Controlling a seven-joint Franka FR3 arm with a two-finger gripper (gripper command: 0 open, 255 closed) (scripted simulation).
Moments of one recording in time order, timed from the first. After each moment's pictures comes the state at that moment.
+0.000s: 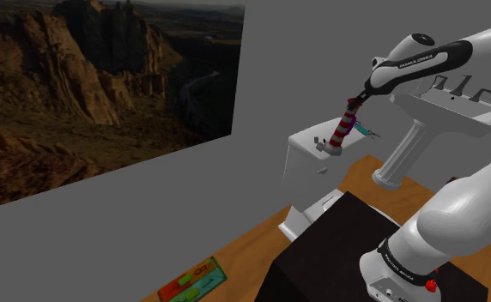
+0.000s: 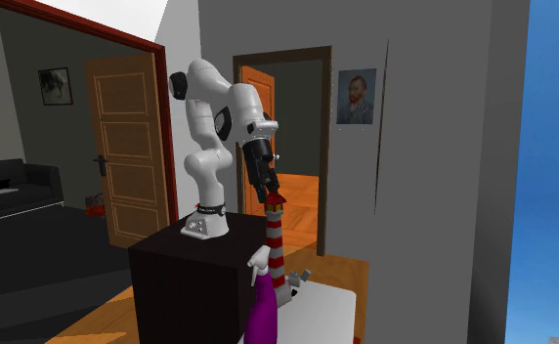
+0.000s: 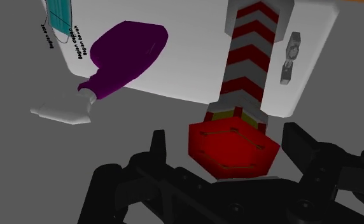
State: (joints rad) arm -0.14 -0.21 -0.61 -2.37 -0.22 2.71 -0.65
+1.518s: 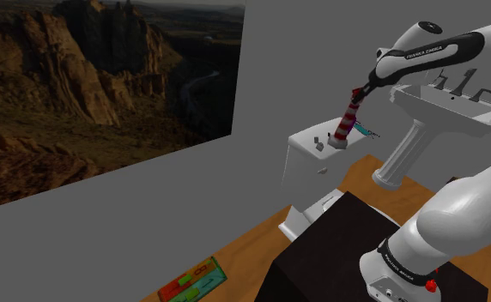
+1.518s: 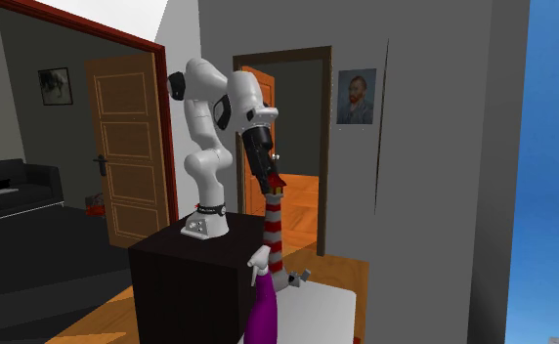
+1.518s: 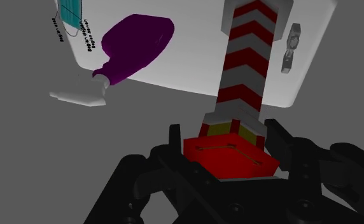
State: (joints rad) arm -0.15 -0.25 -0.60 -2.32 -0.23 2.62 -0.64
